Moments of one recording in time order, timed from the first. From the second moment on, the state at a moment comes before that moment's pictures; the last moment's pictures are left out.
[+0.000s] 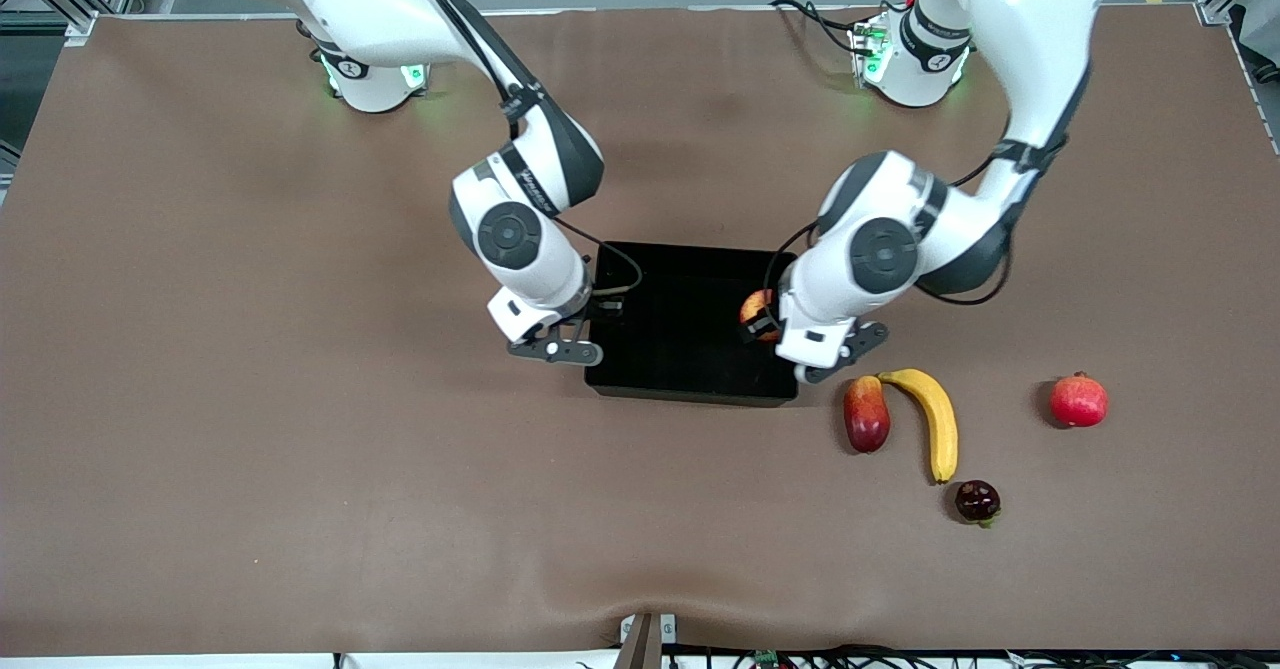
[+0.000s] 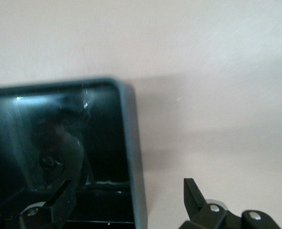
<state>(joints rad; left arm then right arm) -0.16 0.55 -0.45 -1.67 0.06 2.08 -1.14 0.64 0.58 -0.03 -1.59 0.21 2.22 0.66</state>
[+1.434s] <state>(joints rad) -0.18 0.56 -0.45 -1.46 0.35 1.85 -1.14 0.07 0.07 -0.11 -1.58 0.12 1.61 0.10</state>
